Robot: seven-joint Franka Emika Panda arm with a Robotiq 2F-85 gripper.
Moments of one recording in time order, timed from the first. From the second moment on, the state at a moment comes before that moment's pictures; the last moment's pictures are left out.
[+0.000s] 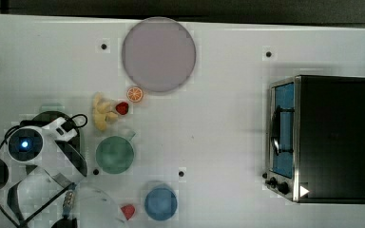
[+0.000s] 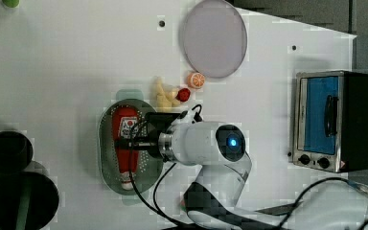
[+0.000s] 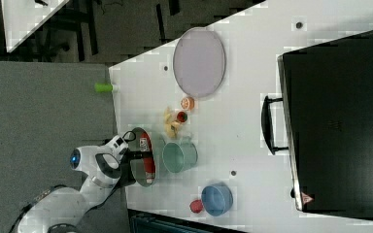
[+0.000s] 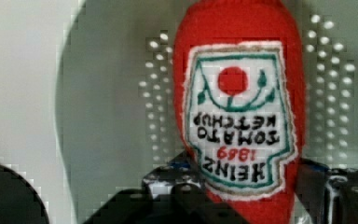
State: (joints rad) arm 0.09 0.61 0.61 -2.14 -0.23 1.12 0.05
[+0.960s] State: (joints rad) arm -0.05 0.00 0.57 -2.10 0.01 0.67 0.05
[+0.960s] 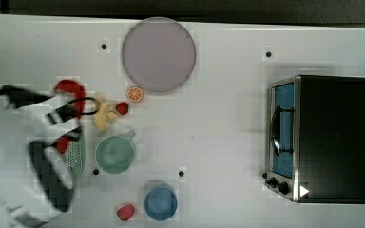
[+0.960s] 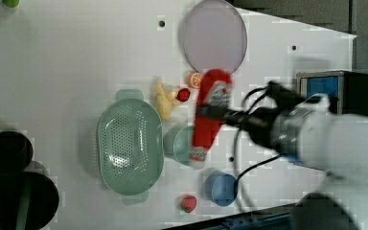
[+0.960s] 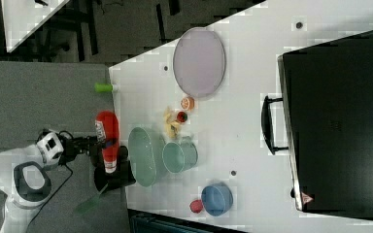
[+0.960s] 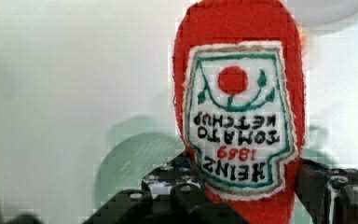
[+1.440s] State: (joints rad) arm -0.14 0.06 0.28 -2.14 0.01 0.62 0.05
